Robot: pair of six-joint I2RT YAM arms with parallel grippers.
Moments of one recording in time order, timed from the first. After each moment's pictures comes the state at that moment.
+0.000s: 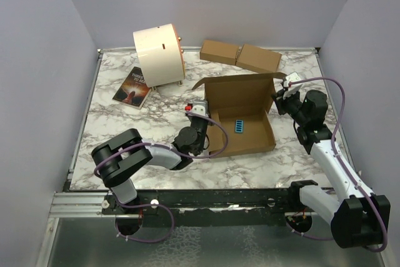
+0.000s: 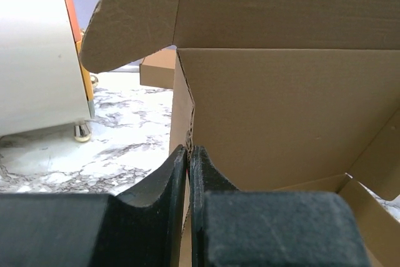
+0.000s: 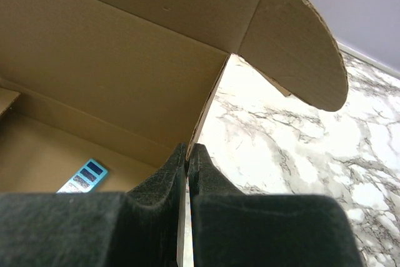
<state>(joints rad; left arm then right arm) -1.02 1.68 0.60 1.36 -0.80 0.04 0.09 0.99 0.63 0.13 -0.33 -0.25</state>
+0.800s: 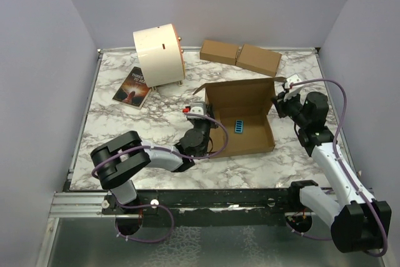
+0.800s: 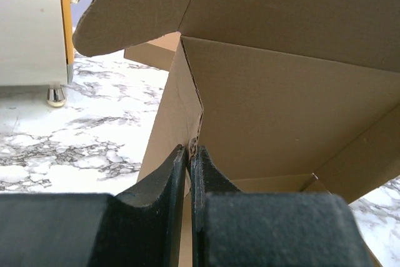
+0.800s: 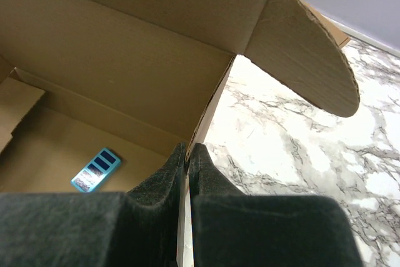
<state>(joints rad) -1.07 1.65 0.63 1.21 -0.89 -0.20 0.09 0.96 0.62 0.07 -0.34 -0.23</state>
